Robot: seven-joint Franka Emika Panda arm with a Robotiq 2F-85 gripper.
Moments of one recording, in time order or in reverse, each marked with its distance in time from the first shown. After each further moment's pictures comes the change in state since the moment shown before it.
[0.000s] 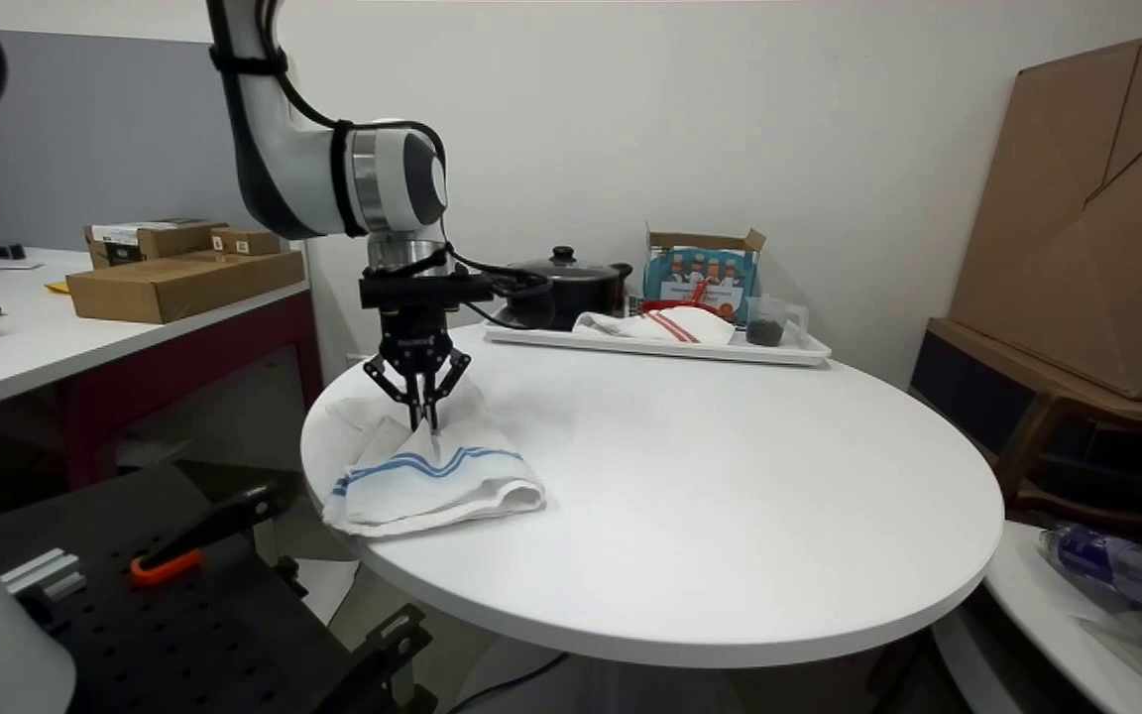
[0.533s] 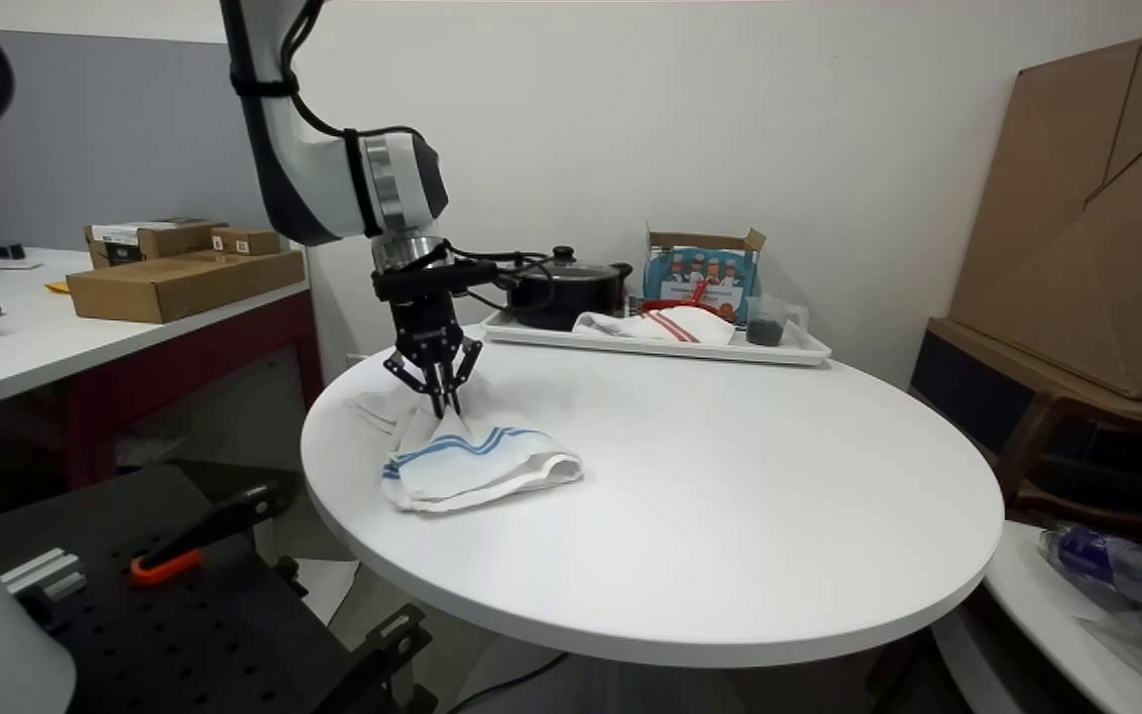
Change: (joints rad) arm 0.080 0.079 -0.034 0.150 -0.153 -0.117 0.087
